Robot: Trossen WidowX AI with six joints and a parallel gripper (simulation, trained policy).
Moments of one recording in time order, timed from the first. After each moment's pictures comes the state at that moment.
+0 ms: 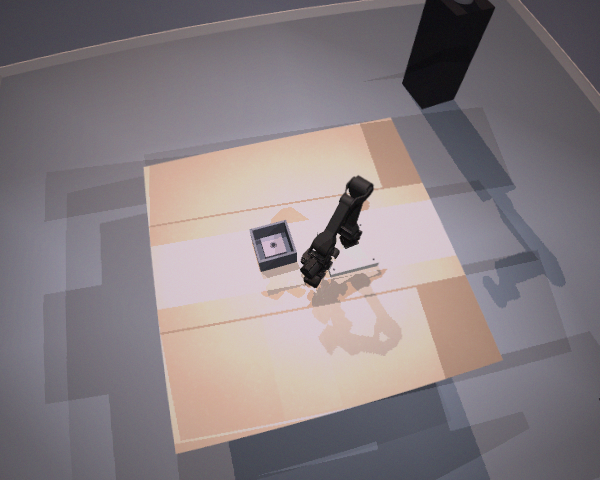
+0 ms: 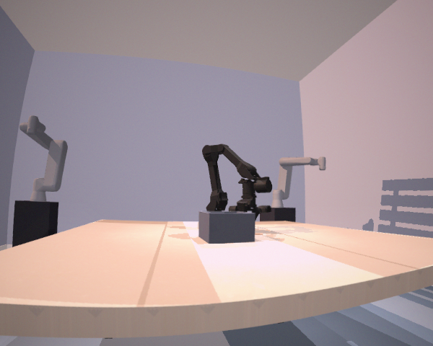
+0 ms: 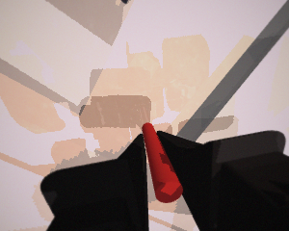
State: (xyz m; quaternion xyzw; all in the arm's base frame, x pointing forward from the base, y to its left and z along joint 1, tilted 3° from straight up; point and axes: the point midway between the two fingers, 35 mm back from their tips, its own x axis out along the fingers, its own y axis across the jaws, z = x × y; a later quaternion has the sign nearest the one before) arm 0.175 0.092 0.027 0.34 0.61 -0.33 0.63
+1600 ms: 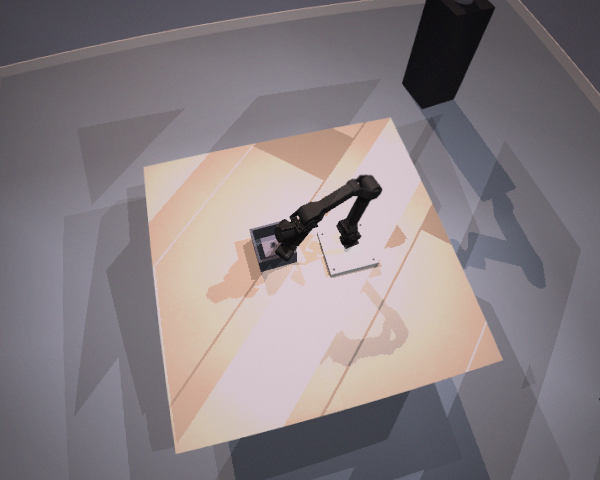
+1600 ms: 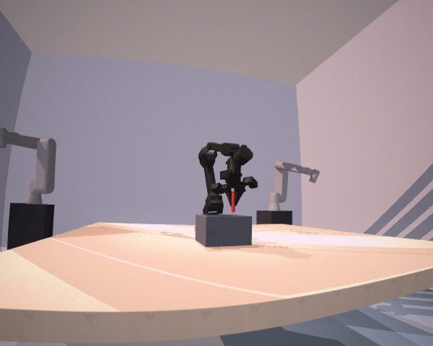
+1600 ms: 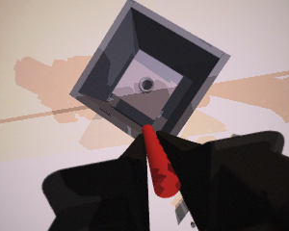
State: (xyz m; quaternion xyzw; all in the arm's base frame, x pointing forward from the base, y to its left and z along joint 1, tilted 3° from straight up) arm 0.260 -0.017 0.147 0.30 0.48 -0.33 0.75
